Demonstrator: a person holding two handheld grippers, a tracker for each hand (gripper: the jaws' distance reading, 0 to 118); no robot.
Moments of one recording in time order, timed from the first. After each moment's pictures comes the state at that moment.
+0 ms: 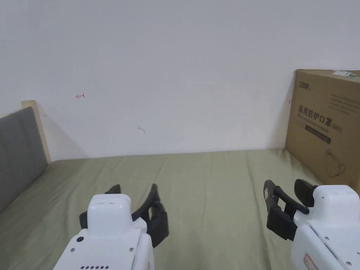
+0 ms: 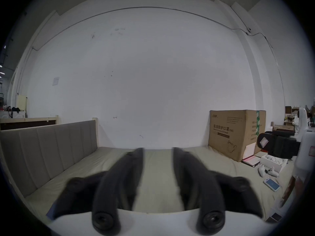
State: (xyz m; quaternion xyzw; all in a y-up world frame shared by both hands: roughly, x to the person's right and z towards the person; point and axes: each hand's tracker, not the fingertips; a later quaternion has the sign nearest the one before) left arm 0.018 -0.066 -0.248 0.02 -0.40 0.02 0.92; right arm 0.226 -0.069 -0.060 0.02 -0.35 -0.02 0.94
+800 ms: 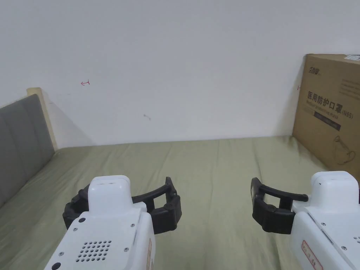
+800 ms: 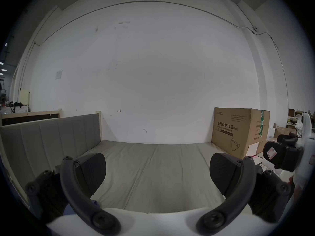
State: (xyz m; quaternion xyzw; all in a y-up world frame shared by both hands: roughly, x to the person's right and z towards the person) left arm 0.018 -0.067 -0.270 -0.01 -0.37 0.02 0.93; right arm 0.215 -0.071 -0.073 0.00 -0.35 -0.01 0.94
